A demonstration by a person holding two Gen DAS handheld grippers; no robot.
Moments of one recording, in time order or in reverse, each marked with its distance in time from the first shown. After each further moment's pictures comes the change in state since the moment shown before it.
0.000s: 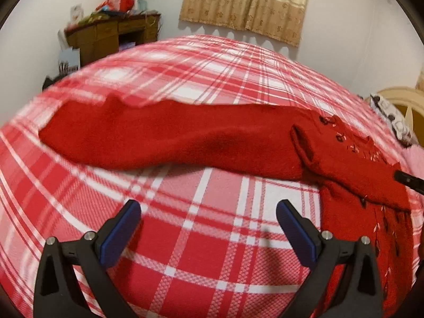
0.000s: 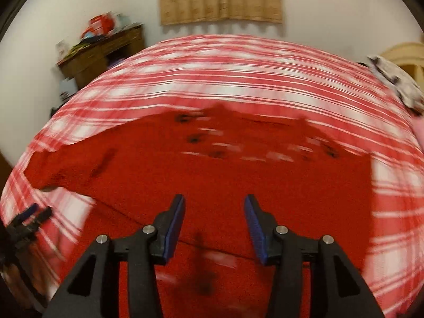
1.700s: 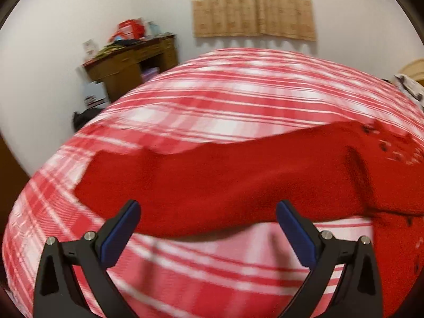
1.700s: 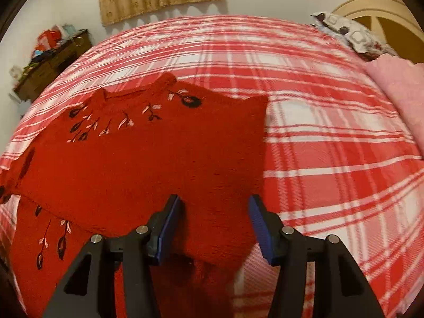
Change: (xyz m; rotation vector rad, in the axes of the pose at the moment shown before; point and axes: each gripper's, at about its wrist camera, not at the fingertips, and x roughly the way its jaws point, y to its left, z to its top) left arm 0.015 0.023 0.036 0.084 -0.067 0.258; right arm 0.013 -0.126 -0.018 0.132 0.054 -0.119
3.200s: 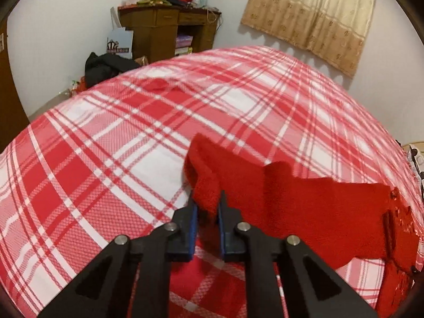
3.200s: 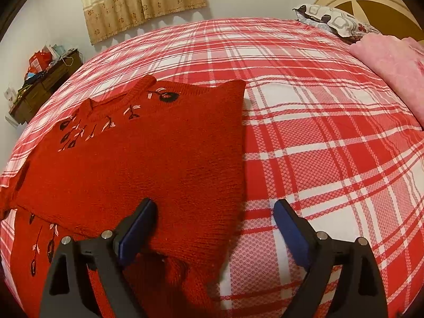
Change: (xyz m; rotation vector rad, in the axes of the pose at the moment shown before) left arm 0.051 0.147 0.011 -0.313 0.098 -0.108; right arm 0.020 -0.026 -0.028 0.112 -0.016 0.000
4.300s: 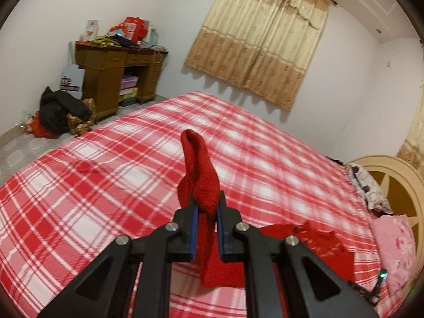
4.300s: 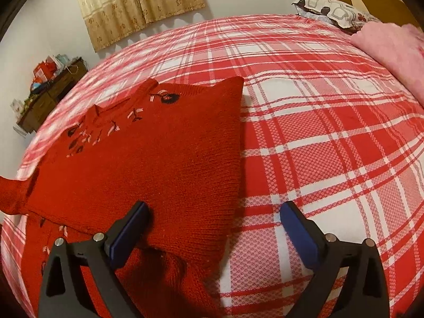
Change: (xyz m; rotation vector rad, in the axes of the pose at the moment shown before) left arm -0.117 -0.093 0.060 0.031 -0.179 -0.337; right arm -0.003 -0.014 -0.001 0.072 -0.012 0.099
